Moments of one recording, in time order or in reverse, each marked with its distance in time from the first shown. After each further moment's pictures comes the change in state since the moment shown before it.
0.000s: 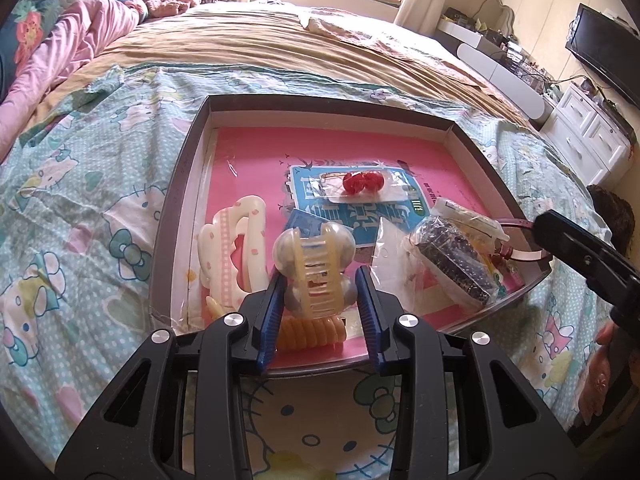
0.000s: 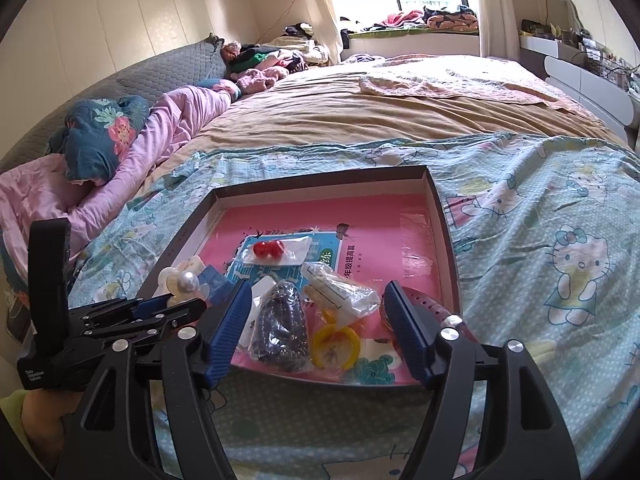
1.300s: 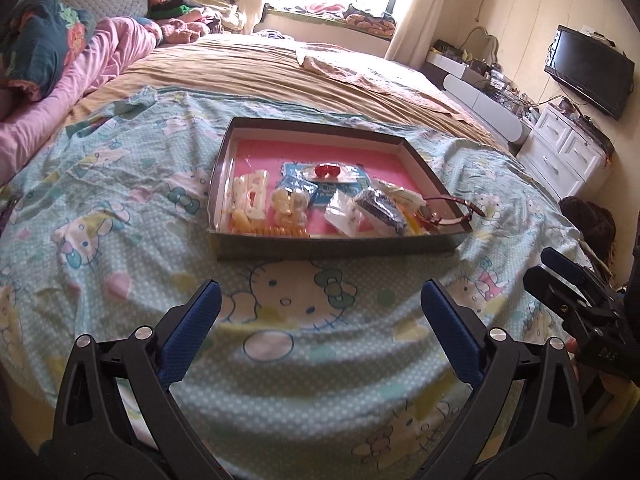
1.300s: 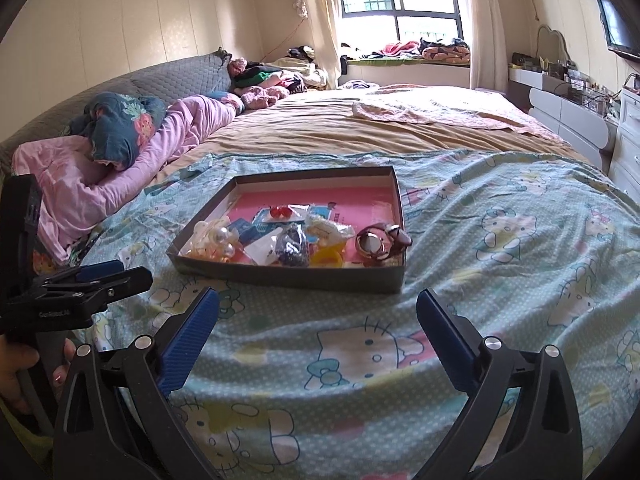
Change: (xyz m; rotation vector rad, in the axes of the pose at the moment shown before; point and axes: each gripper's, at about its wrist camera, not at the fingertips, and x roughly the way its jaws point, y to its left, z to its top) left arm -0.112 -0.022 -0.073 -0.017 -0.123 -0.020; right arm -0.108 0.017 -0.074 -0.067 -0.080 -0.061
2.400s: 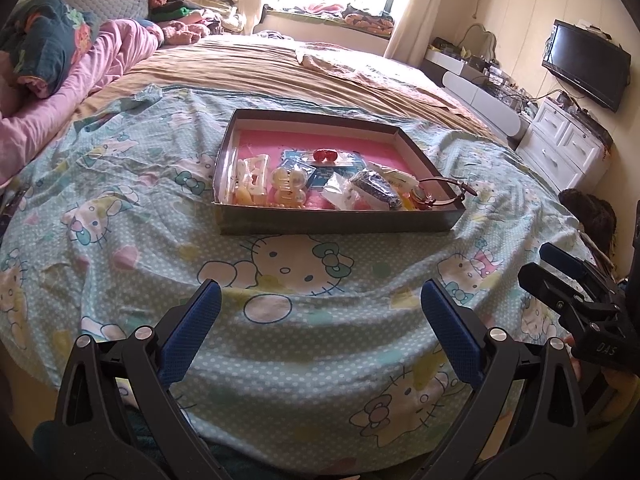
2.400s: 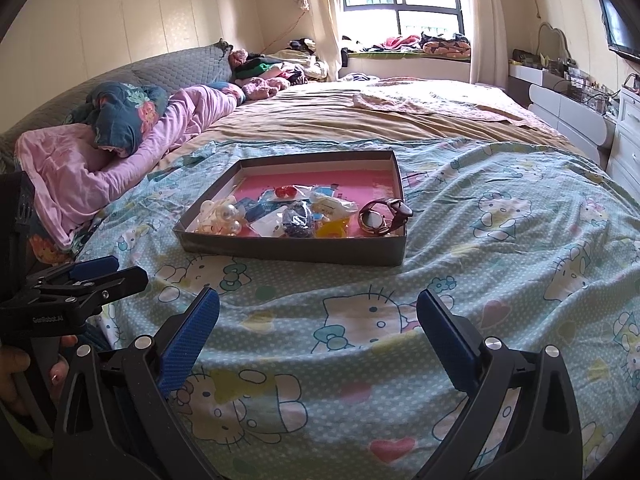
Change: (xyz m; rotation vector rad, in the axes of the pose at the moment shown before) left arm -0.014 -0.006 -0.019 0.011 -0.003 0.013; right arm -0.014 0.008 -0.018 -0.015 0.024 -0.007
